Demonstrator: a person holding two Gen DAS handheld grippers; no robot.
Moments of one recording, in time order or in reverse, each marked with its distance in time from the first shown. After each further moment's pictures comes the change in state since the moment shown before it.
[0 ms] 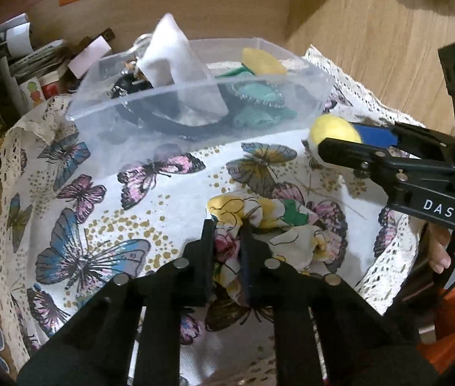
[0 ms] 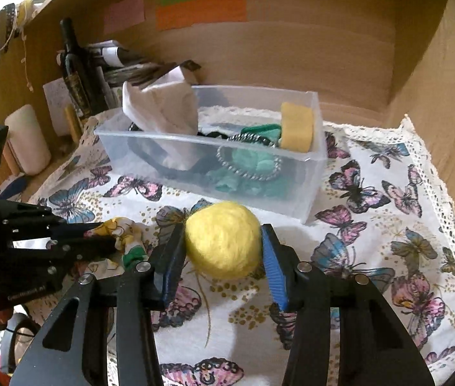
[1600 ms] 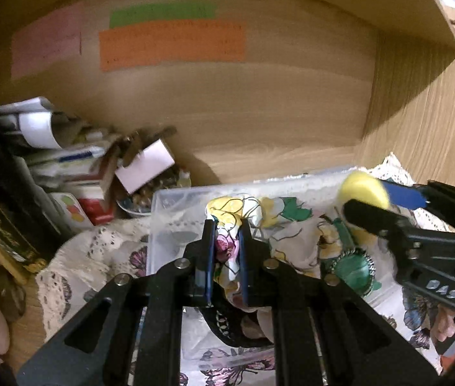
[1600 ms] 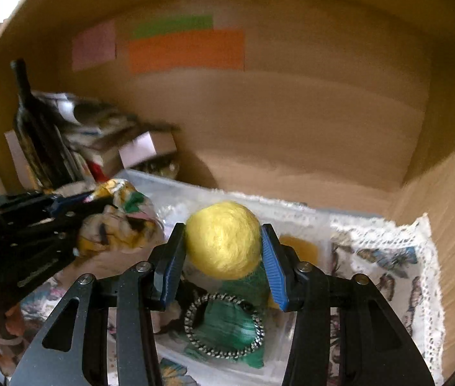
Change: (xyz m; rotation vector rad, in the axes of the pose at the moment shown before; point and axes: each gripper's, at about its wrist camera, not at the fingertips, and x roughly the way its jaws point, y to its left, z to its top) left arm 0.016 0.074 0.130 -0.125 -0.271 0.201; right arm 0.067 -0.011 0.118 -0.058 -0.065 -0.055
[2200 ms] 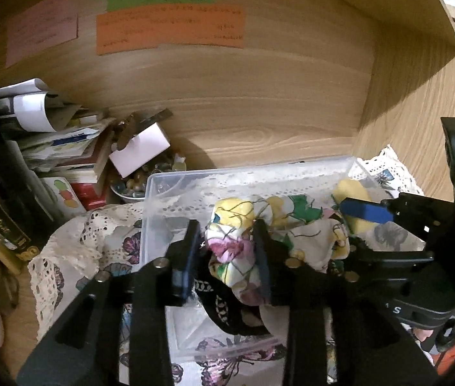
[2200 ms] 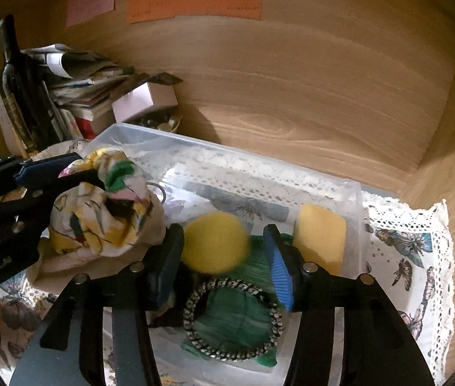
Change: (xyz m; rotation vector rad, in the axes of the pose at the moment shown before) left arm 0.009 0.002 -0.010 -0.005 0.041 -0.030; right arm 0.031 0.009 -0.012 -0.044 0.133 -0.003
